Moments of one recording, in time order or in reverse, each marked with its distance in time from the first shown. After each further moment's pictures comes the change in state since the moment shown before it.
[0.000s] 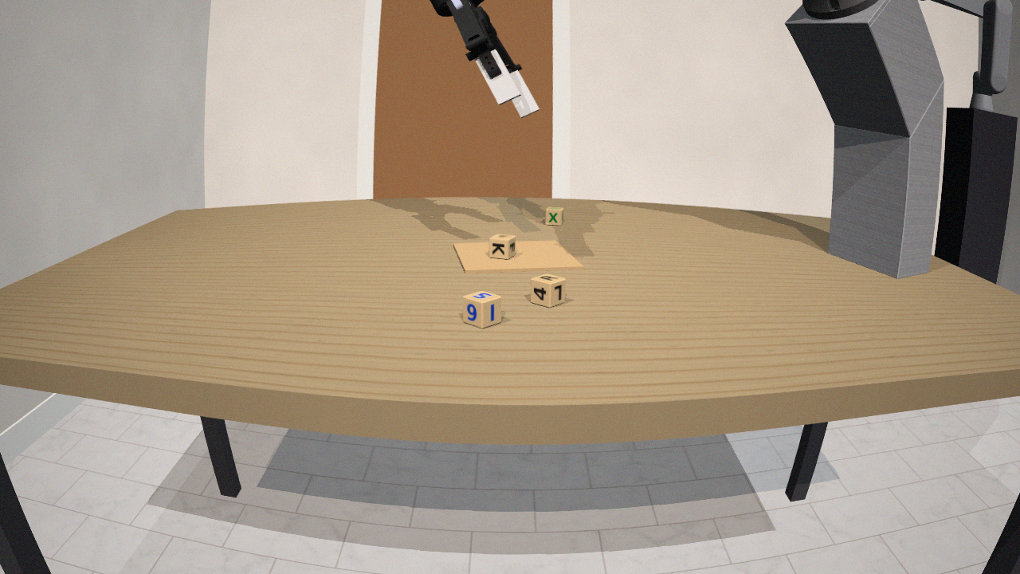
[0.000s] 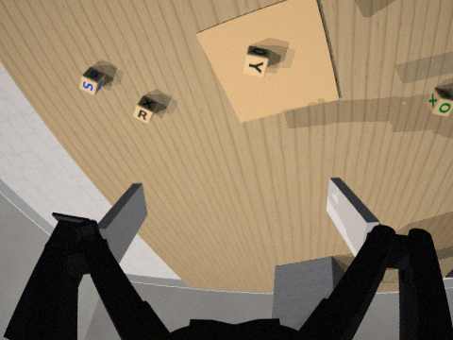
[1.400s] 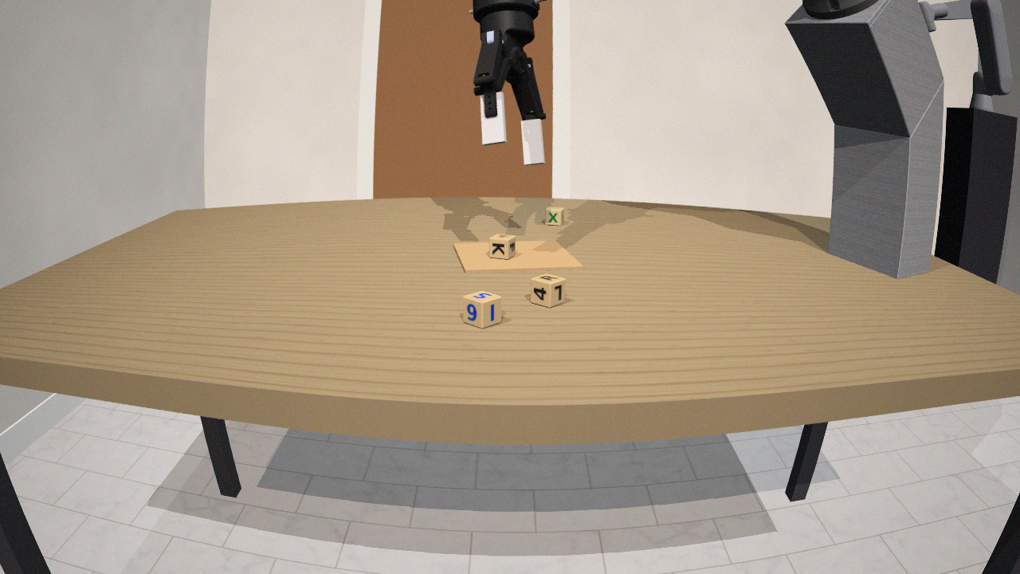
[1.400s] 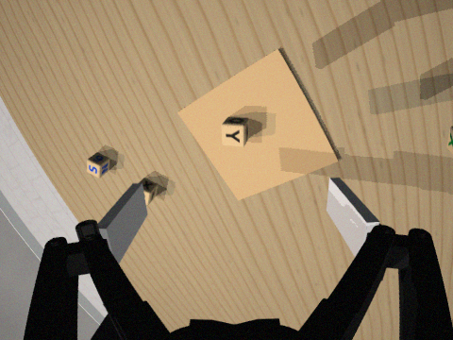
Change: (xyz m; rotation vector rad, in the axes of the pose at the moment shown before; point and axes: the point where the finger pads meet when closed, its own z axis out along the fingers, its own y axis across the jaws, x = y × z) arm 0.035 0.042 0.048 0.180 0.347 0.128
